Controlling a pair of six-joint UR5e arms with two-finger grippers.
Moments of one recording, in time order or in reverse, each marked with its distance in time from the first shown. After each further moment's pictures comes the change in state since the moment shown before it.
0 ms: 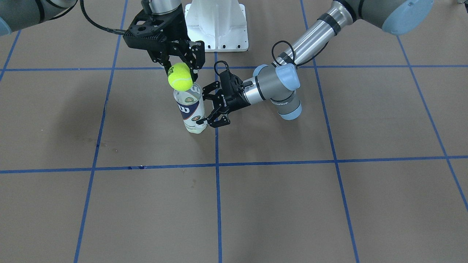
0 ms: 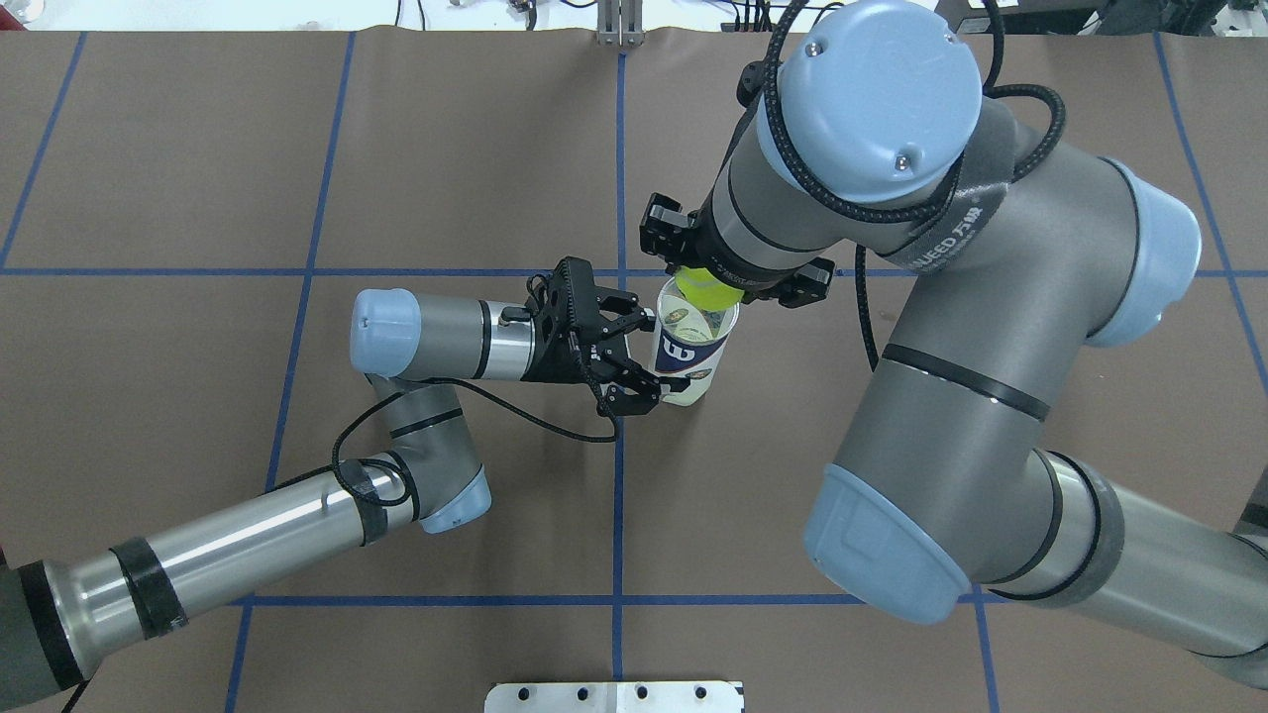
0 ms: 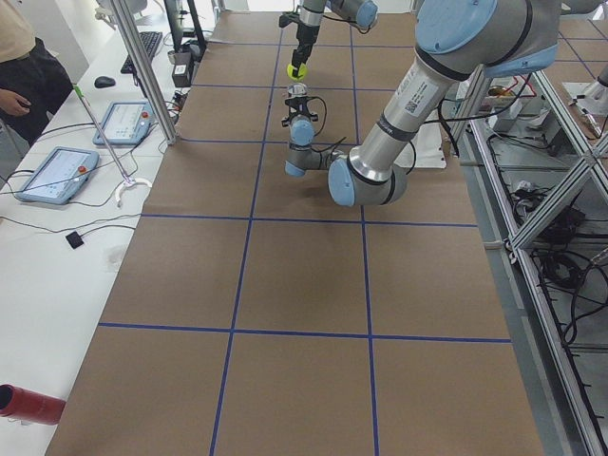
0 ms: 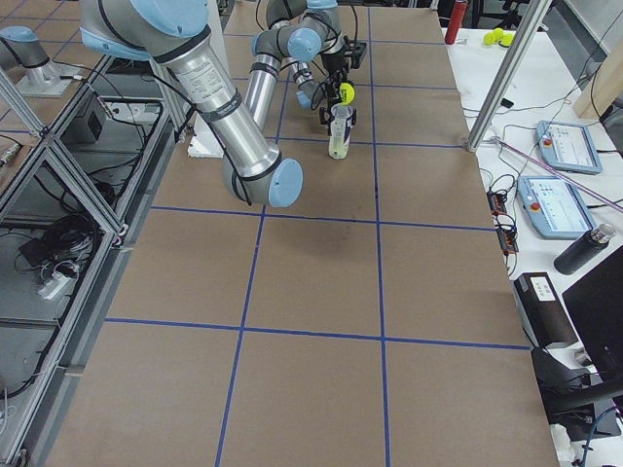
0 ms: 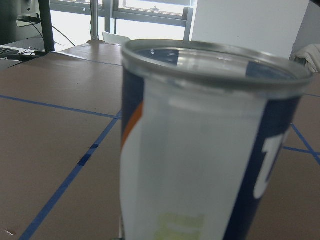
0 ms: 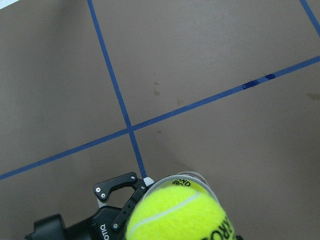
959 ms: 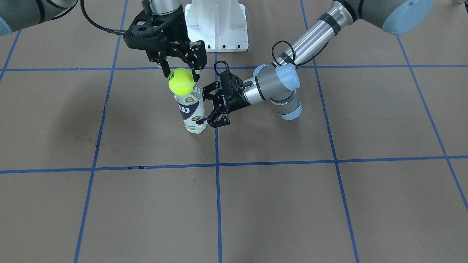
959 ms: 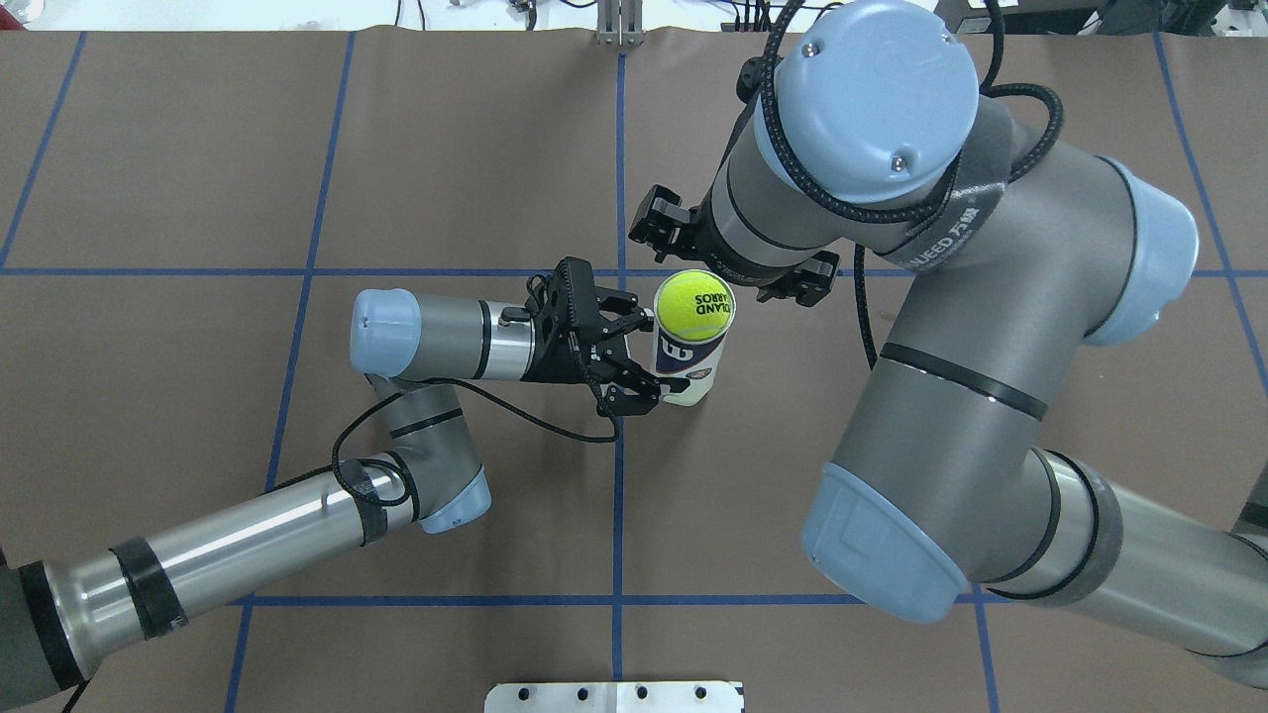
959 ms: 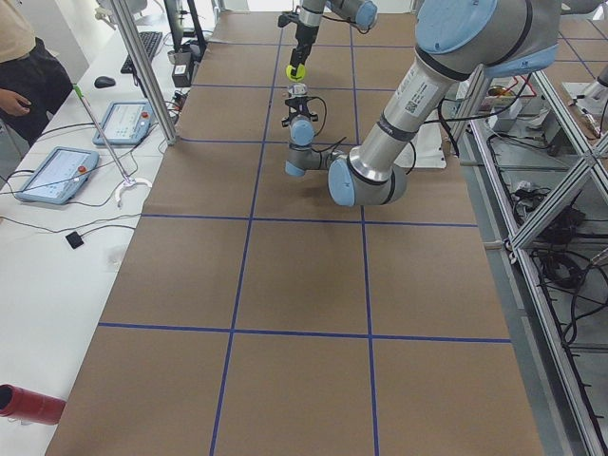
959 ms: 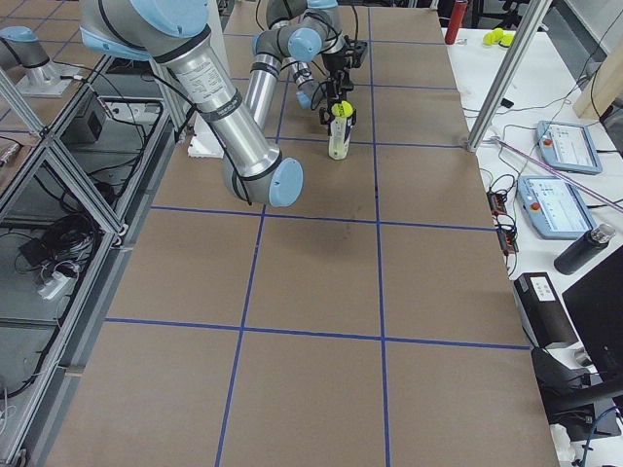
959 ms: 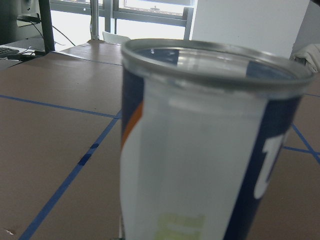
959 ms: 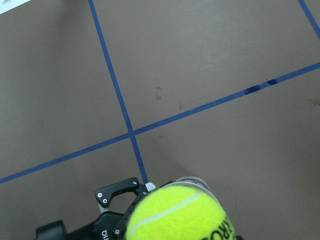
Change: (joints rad) left arm 0.000 0.000 0.000 0.000 0.000 0.000; right arm 0.000 0.002 0.000 0.001 -0.013 -0.001
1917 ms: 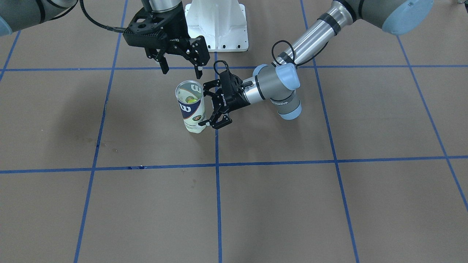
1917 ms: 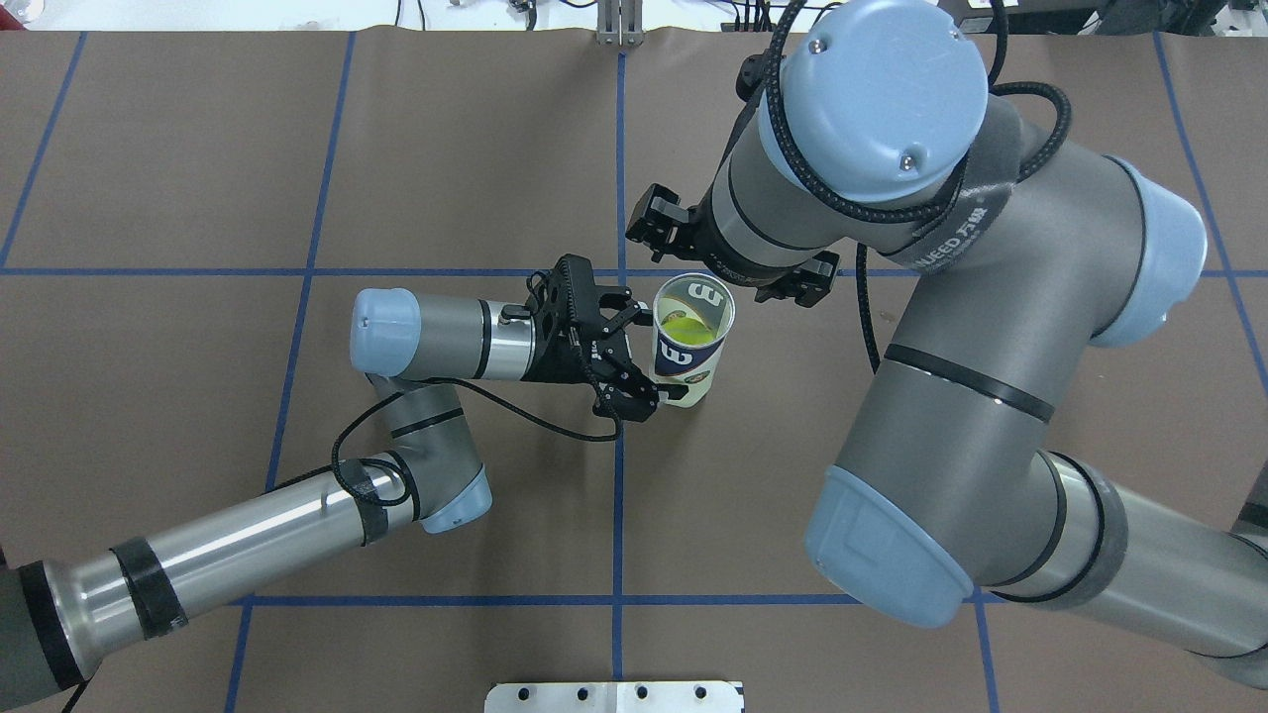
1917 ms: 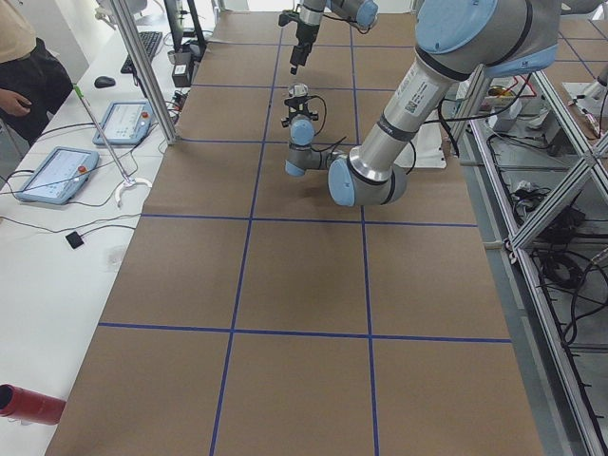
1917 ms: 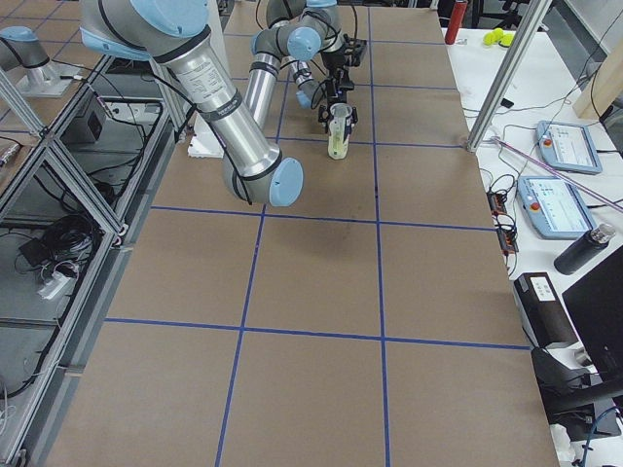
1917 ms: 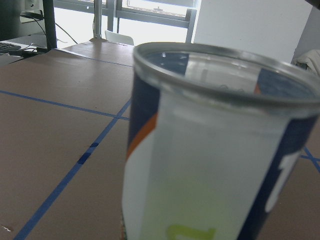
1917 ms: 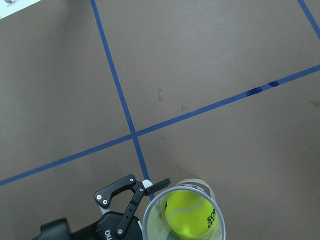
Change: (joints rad) left arm 0.000 0.000 -0.006 -0.002 -0.002 -0.039; right arm 0.000 0.001 0.010 0.001 0.005 0.000
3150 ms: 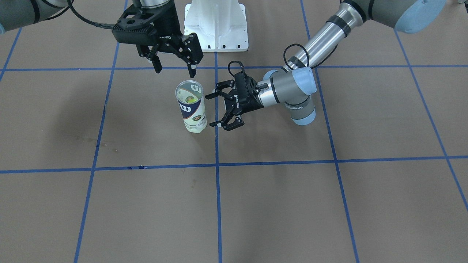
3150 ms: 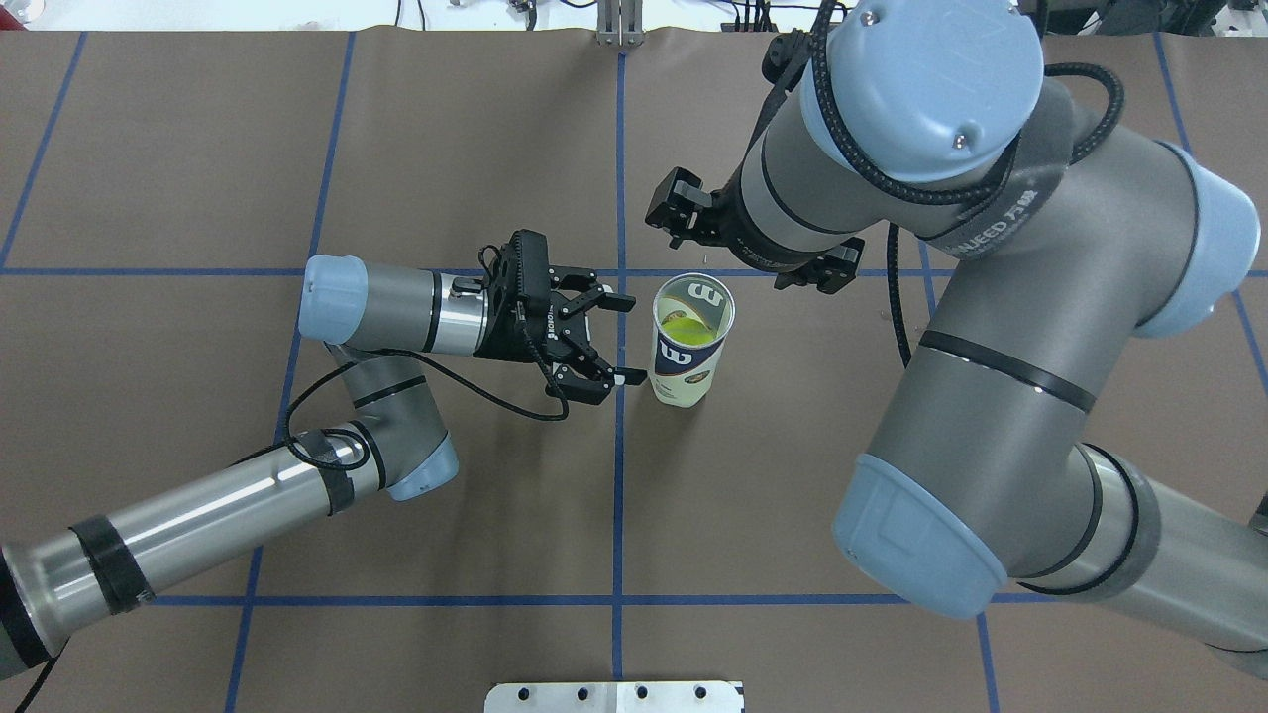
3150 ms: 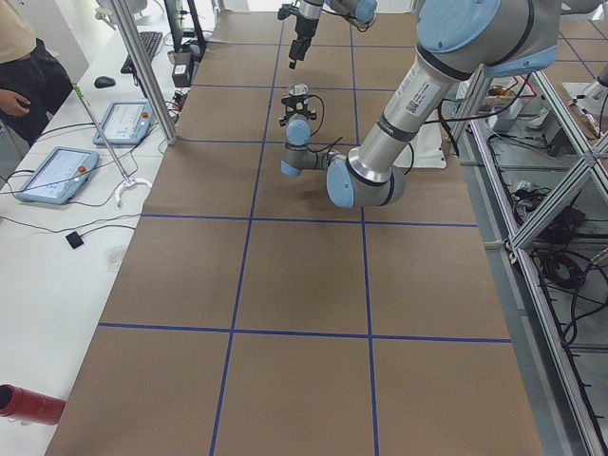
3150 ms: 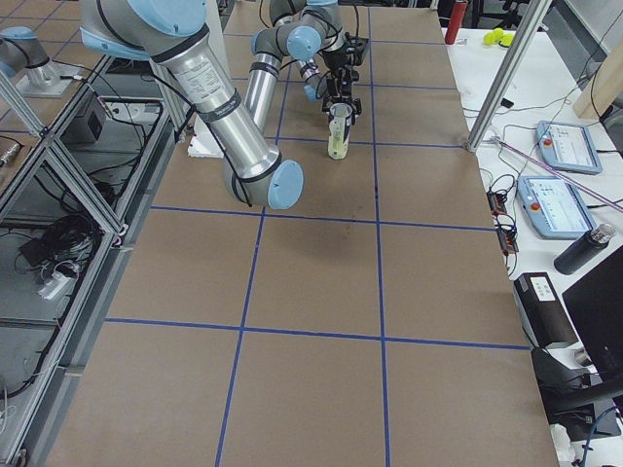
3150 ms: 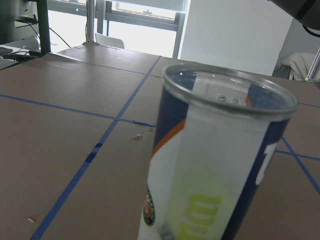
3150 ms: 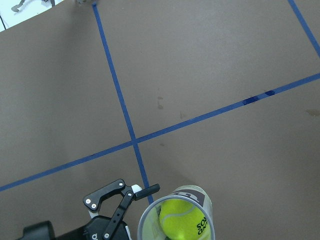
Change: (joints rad) left arm -0.069 0.054 -0.030 -0.055 -0.115 -0.019; right arm 0.027 -0.018 0.028 -0.006 0.008 -0.016
